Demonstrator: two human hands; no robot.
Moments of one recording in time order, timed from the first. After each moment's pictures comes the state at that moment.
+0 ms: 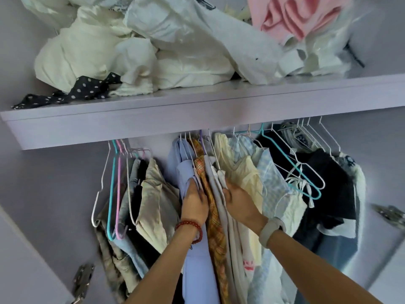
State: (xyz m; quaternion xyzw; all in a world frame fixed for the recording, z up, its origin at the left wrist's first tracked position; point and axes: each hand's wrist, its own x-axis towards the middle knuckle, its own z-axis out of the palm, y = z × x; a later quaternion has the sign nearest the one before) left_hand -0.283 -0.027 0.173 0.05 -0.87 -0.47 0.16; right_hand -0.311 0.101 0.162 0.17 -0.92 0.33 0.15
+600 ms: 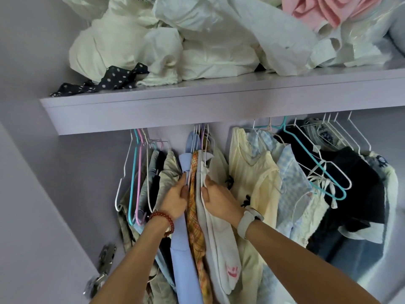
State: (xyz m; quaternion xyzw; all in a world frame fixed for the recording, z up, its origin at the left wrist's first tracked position) left_hand -0.259 -0.109 0.186 -0.01 -0.87 -0.48 0.11; right_hand -0.296 0.023 0.178 0.28 -0.93 0.24 0.08
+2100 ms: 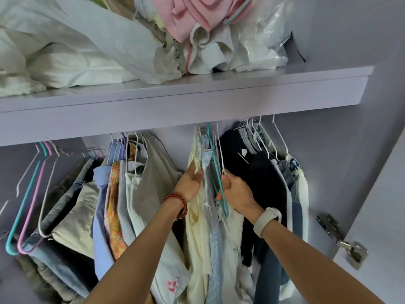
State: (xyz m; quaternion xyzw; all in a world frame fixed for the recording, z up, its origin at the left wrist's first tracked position) left_hand -0.355 0.125 0.198 -0.03 -0.86 -0.50 0.03; right_hand -0.354 0.271 0.178 0.09 -0.91 0.40 0.05
